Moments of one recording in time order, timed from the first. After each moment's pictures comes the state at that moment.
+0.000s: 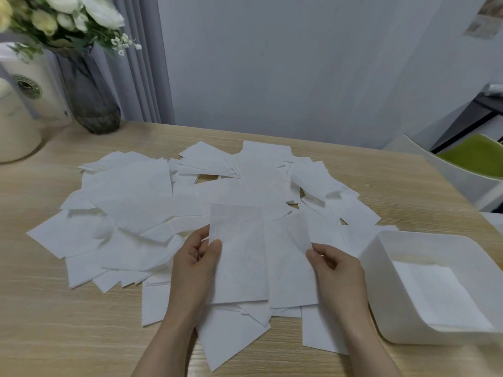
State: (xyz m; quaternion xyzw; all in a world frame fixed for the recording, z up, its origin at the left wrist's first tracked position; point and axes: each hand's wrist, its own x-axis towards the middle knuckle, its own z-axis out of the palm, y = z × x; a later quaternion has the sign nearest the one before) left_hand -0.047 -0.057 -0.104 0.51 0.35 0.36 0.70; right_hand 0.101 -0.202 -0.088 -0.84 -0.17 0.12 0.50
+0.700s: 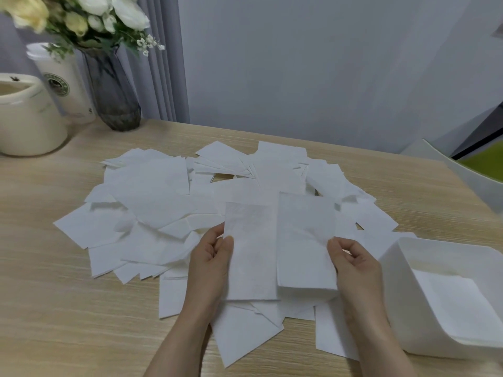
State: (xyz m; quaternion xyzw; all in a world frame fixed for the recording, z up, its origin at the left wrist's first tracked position) left_hand -0.048 -0.055 -0.108 0.51 0.36 0.36 0.69; right_hand 0.091 -0.191 -0.072 -0.73 -0.09 0.18 0.66
